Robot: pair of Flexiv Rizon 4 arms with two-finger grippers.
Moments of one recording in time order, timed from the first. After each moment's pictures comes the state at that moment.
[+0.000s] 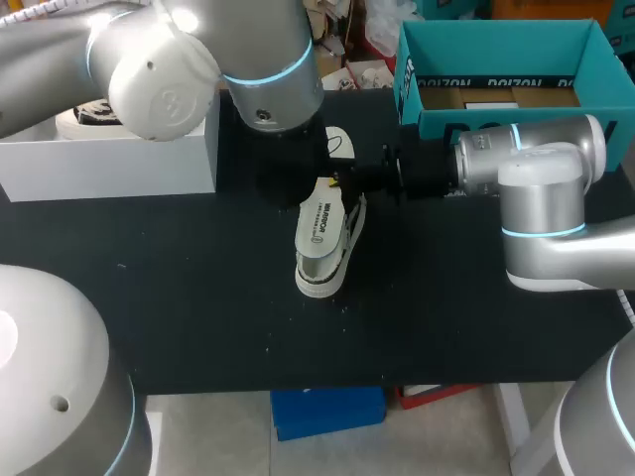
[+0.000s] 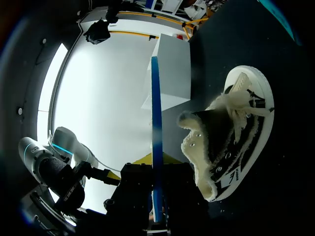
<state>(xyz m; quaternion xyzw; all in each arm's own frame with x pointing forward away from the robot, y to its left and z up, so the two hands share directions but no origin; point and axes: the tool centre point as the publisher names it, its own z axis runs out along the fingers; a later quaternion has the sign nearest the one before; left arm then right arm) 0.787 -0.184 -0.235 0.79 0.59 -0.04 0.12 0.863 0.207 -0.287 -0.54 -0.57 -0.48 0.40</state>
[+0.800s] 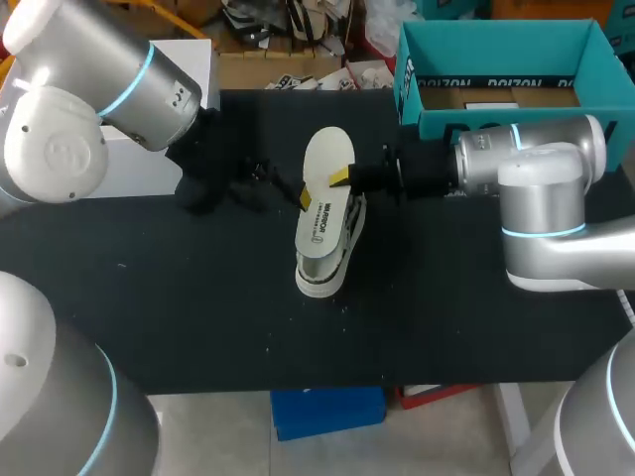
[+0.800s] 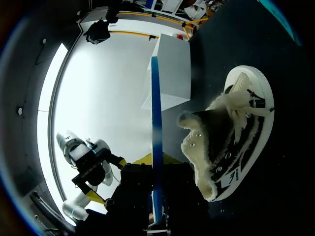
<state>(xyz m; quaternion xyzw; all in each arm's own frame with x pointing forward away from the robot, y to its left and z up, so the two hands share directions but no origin) 0.786 -0.139 -0.231 0.80 0.49 -0.17 0.30 0.863 0.207 -0.287 -0.54 -0.57 -0.48 0.40</state>
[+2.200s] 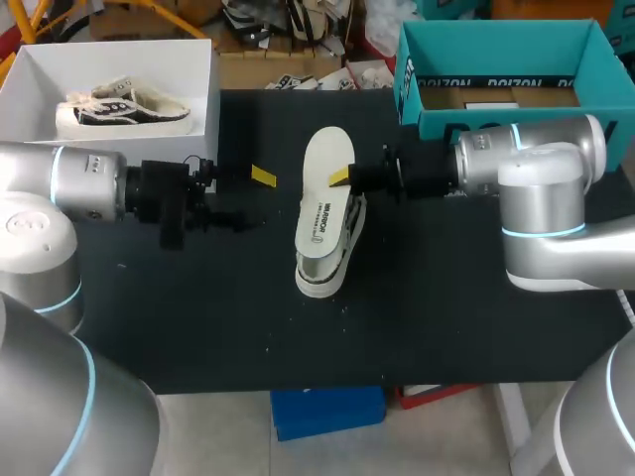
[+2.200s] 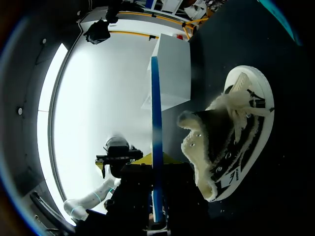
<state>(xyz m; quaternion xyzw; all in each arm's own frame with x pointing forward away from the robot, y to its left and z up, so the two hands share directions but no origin) 0.813 -0.107 -0.242 0.56 0.52 -0.39 0.51 0.863 0.207 -0.287 -0.54 -0.57 -0.48 0.40</state>
